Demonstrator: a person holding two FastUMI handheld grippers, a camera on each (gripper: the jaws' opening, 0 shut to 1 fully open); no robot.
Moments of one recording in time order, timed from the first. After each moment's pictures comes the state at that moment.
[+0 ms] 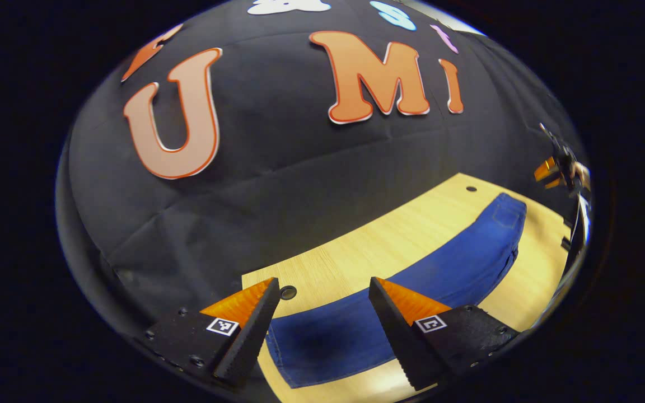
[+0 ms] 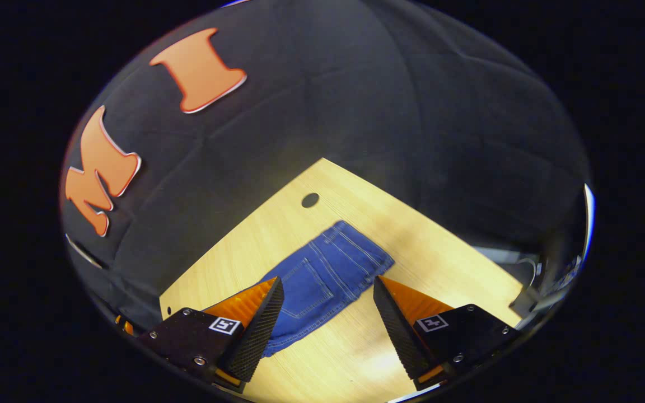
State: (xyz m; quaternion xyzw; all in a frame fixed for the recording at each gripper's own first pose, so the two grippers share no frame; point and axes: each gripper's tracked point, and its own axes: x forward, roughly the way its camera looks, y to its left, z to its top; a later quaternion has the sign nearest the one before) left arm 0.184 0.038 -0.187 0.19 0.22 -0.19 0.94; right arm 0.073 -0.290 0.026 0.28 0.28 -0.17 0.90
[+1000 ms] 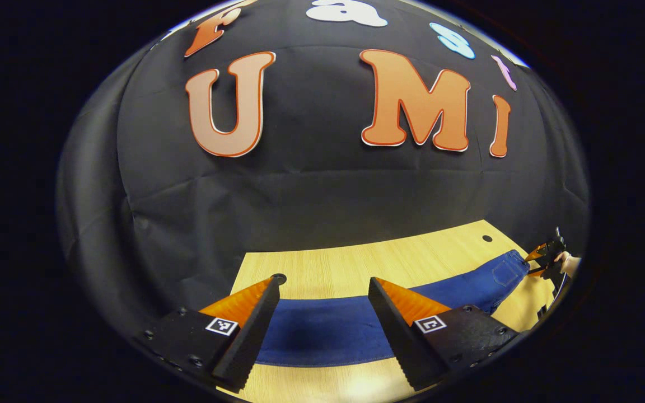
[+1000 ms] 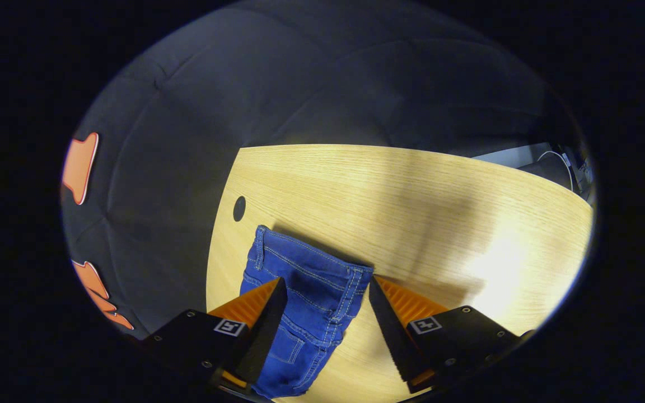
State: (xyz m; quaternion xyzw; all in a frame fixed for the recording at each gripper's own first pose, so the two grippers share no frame) left arm 0.163 0.023 -0.153 0.08 0.23 -0.08 0.97; right arm 0.160 -0.349 -0.099 0.48 0.31 -0.22 0.79
